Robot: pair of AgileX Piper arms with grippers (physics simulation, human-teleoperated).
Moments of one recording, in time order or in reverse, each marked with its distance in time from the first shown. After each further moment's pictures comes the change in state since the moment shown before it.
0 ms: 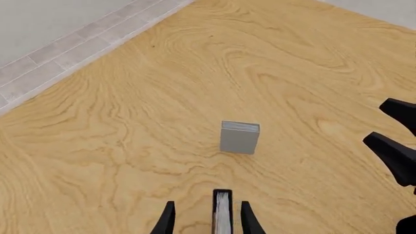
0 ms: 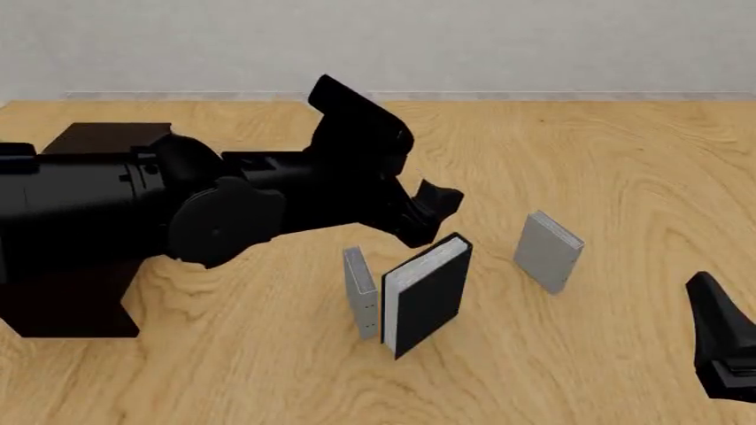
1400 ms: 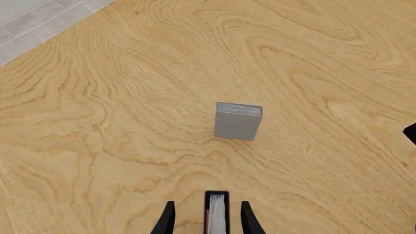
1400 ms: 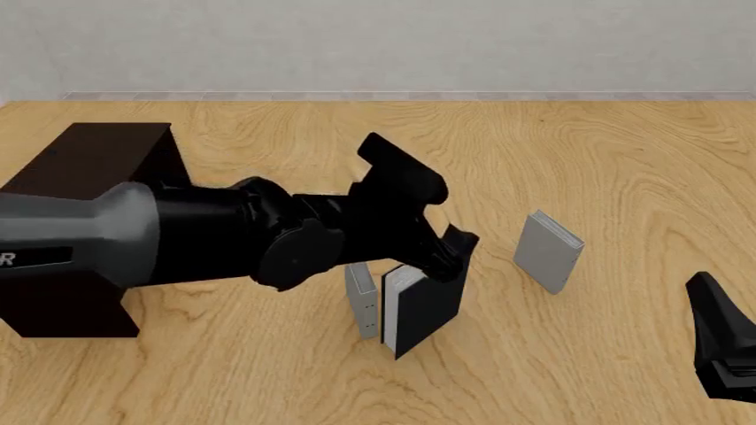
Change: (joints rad) left arm -0.019 0.197 -0.020 -0.075 -0.022; right arm 0.000 0.000 0.000 0.000 0.000
